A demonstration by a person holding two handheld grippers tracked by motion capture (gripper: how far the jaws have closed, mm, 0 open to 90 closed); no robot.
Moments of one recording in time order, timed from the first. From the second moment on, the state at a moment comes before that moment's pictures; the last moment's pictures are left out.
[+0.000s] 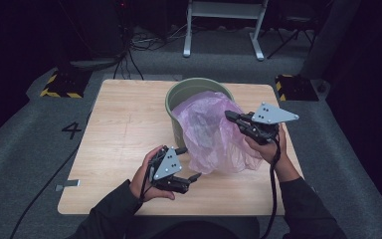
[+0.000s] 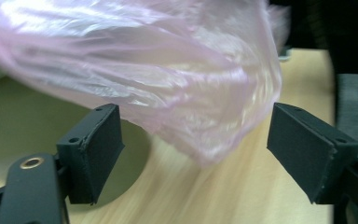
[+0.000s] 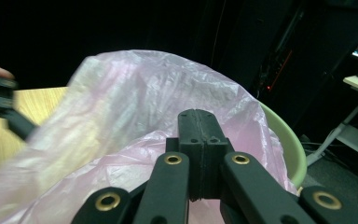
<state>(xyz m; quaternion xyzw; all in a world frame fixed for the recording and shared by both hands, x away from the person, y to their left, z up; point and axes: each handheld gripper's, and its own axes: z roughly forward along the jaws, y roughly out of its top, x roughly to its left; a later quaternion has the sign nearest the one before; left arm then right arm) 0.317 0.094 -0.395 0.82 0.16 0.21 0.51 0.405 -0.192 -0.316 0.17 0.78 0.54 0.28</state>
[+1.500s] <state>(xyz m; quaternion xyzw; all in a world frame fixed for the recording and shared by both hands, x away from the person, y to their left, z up) 0.351 0.106 -0.373 0.78 0.23 0.28 0.51 0.352 -0.204 -0.353 0.05 0.86 0.44 0.26</state>
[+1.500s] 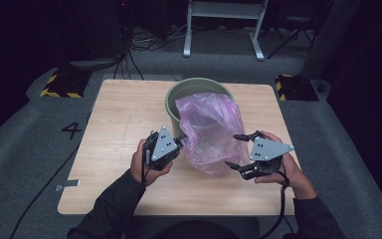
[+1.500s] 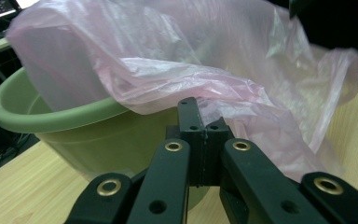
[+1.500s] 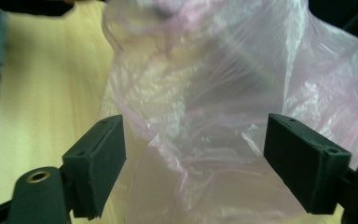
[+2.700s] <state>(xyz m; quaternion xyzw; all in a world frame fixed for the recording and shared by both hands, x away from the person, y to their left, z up) 0.371 0.155 -0.355 0.76 0.26 0.28 0.52 0.381 -0.202 -0.326 0.09 0.78 0.47 0.41</state>
